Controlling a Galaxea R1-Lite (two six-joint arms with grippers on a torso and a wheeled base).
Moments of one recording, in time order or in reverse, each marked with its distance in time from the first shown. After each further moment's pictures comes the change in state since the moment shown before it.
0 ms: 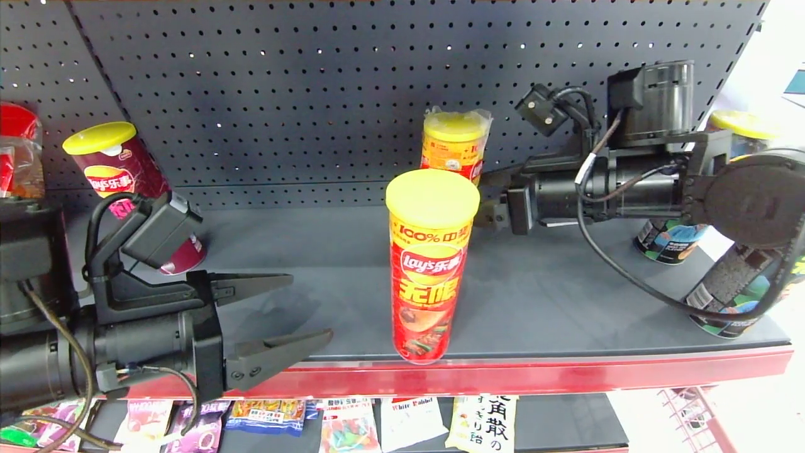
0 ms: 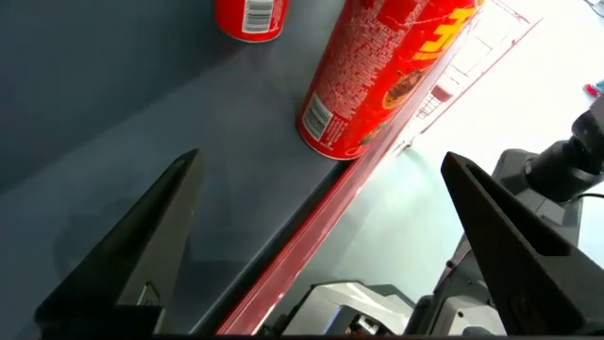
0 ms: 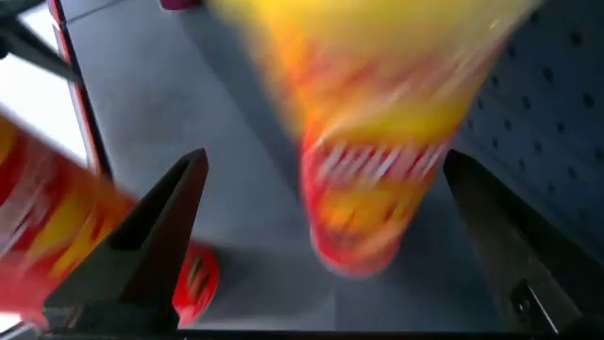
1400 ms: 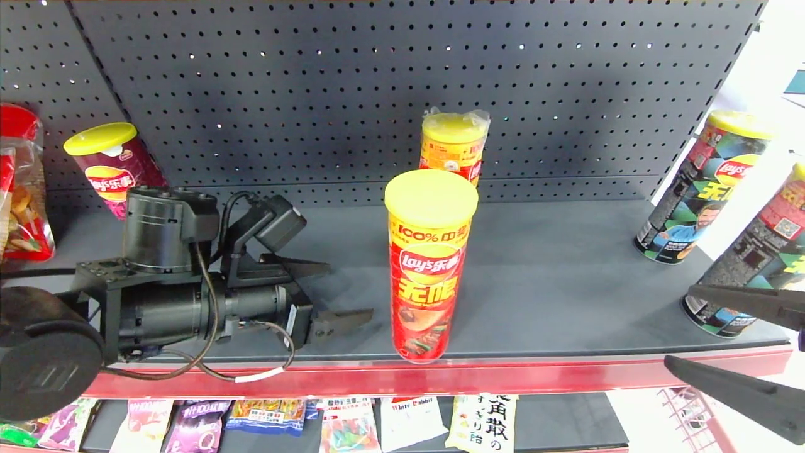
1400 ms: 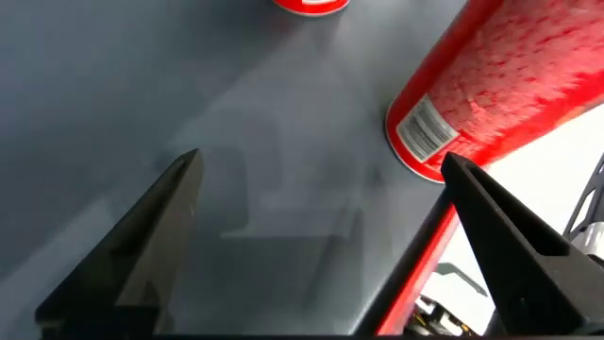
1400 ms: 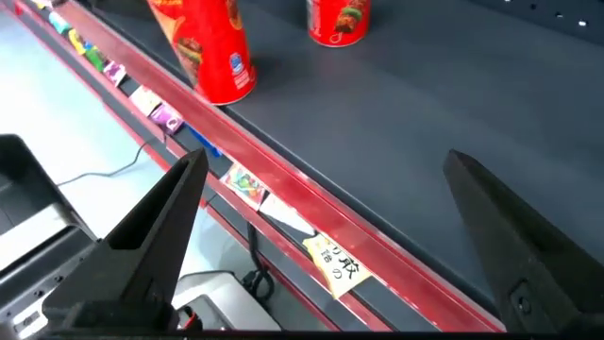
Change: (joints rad) left arm -0.032 0.299 -0.163 0.000 0.110 0.155; right arm -0.135 -0.840 0.771 0.003 -0.131 0.070
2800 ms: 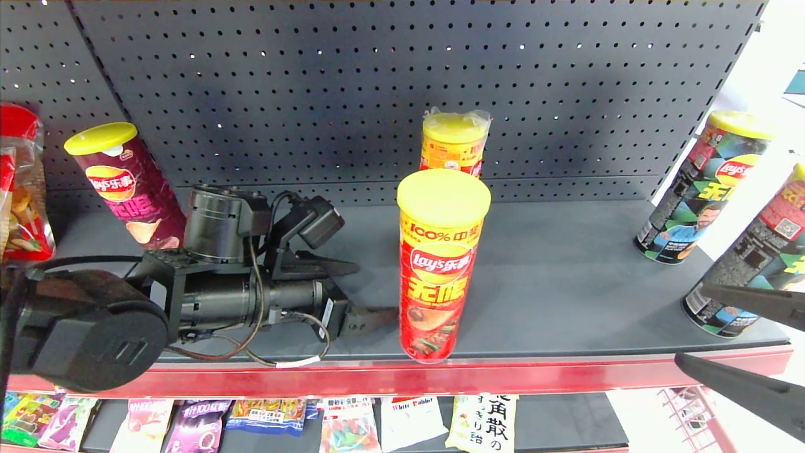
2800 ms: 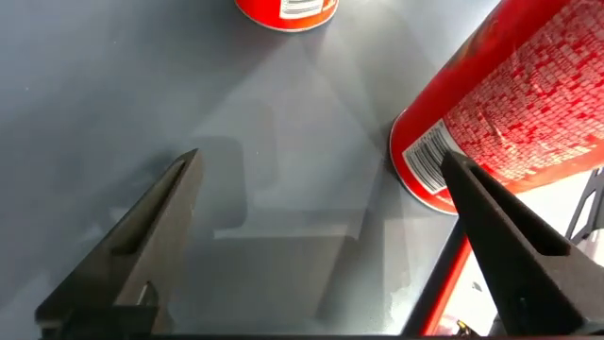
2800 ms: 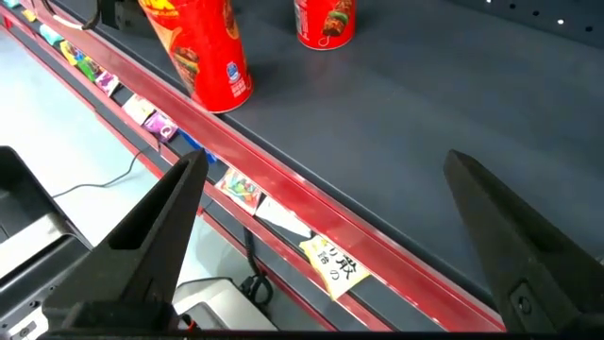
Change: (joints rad) left arm -0.052 0.113 -0.092 -0.001 0.003 0.000; right arm -0.025 -0.027 0.010 0.000 -0.002 0.015
